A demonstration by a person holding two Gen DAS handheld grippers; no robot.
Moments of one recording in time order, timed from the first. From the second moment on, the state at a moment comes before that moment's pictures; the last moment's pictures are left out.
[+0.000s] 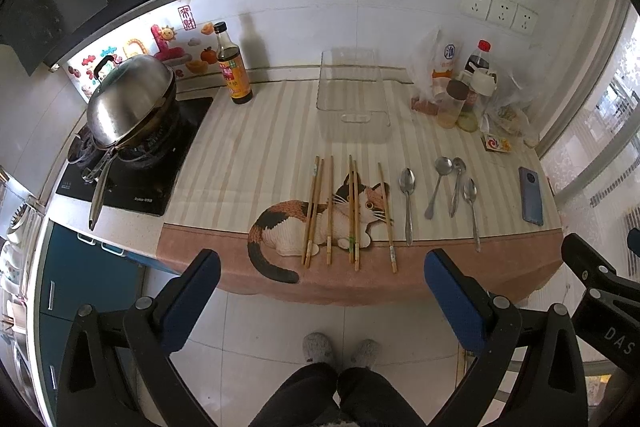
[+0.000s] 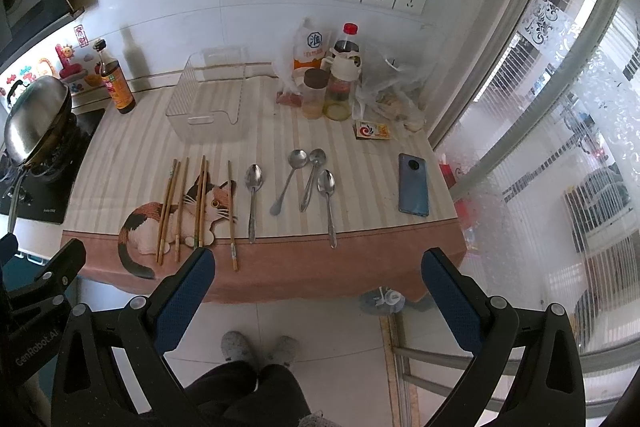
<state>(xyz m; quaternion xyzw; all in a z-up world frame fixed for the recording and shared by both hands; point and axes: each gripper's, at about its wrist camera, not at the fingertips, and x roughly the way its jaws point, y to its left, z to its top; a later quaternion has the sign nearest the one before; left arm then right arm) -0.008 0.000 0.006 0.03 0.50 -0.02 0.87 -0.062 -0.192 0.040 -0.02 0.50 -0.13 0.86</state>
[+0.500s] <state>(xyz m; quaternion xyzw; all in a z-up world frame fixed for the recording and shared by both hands) -0.010 -0.003 0.013 0.03 0.49 -0.01 0.87 -0.064 -0.192 0.046 -0.02 0.49 -0.13 0.86</state>
